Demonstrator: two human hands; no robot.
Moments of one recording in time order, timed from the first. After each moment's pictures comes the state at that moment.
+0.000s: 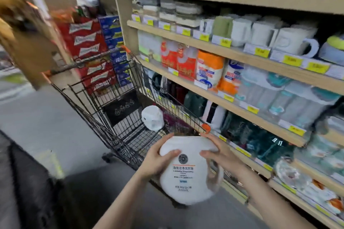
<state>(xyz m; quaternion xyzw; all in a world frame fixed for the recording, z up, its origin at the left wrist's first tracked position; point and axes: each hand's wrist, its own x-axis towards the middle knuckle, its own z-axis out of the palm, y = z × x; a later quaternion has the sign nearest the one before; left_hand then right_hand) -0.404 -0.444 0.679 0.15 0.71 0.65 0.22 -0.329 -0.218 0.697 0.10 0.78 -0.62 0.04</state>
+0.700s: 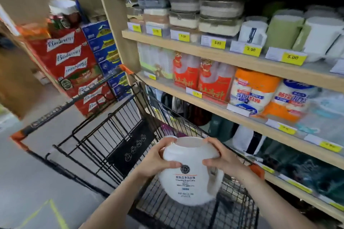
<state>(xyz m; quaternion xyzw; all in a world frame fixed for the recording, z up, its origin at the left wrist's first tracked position) -0.754 -0.485 0.669 0.24 0.72 0.56 0.32 -0.631 -0.257 0.669 0.14 0.78 -0.61 0.05</state>
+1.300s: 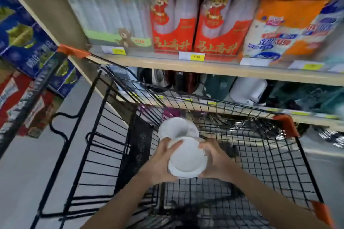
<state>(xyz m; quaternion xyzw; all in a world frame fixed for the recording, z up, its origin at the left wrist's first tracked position) -0.940 -0.535 0.501 0.59 0.71 0.20 0.32 -0.741 -0.387 0.530 0.31 0.81 -0.49 0.06</state>
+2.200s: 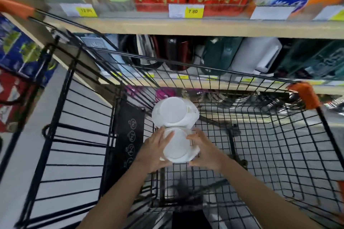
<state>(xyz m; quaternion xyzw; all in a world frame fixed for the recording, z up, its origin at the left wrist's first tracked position) -0.964 -0.530 0.388 0.63 0.73 -0.02 0.26 -0.766 -0.402 0.405 0.31 0.84 -0.44 0.11</state>
